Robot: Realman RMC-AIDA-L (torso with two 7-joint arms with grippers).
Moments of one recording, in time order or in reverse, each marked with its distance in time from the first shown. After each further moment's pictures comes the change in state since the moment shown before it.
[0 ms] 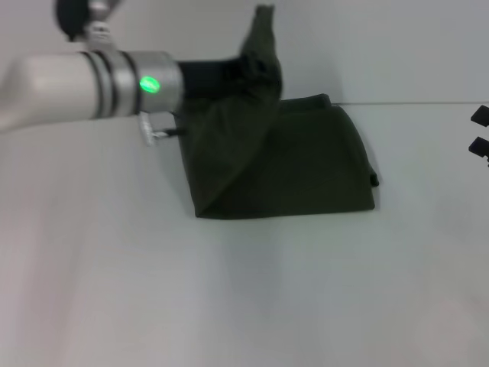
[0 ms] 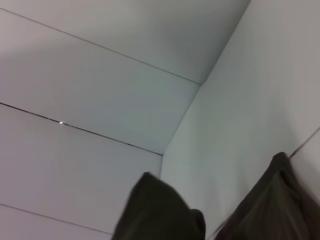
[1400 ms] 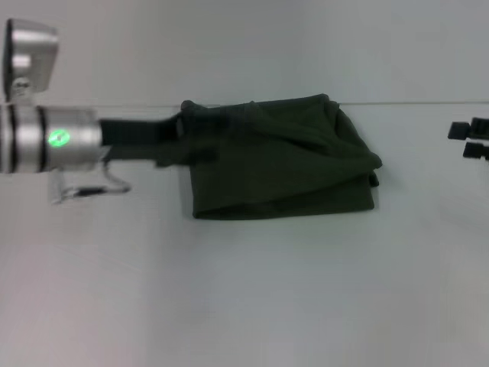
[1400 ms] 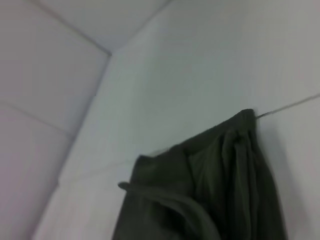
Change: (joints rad) left arm 0.193 0.160 0.087 -0.035 -0.167 0.359 -0.067; right arm 0.156 -0.127 -0.143 -0.115 -0.308 -0.016 0.087
